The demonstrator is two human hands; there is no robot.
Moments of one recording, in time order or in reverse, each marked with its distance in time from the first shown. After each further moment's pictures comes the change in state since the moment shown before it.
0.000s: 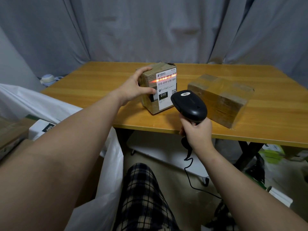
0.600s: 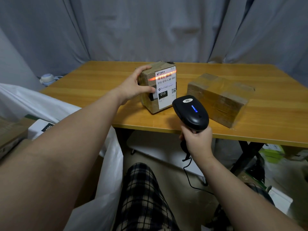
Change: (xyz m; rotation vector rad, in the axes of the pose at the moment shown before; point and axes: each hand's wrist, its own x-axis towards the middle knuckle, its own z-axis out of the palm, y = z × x) left_hand 0.001 0.000 -0.001 0.011 0.016 -0.013; right_hand -0.017 0.009 0.001 0.044 0.064 0.023
